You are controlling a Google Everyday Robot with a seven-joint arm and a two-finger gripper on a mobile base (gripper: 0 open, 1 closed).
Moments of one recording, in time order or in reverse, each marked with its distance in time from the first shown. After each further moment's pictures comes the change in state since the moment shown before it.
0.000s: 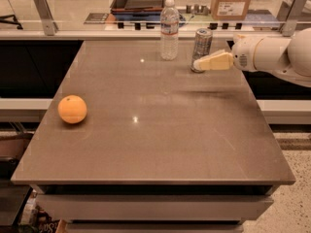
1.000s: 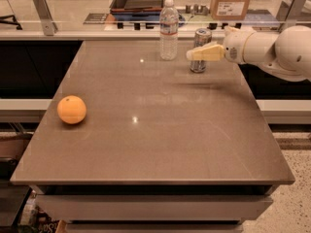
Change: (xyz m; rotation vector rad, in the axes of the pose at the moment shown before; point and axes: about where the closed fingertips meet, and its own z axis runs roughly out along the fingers) arm -0.019 -0.014 0.037 -0.024 -0.099 0.012
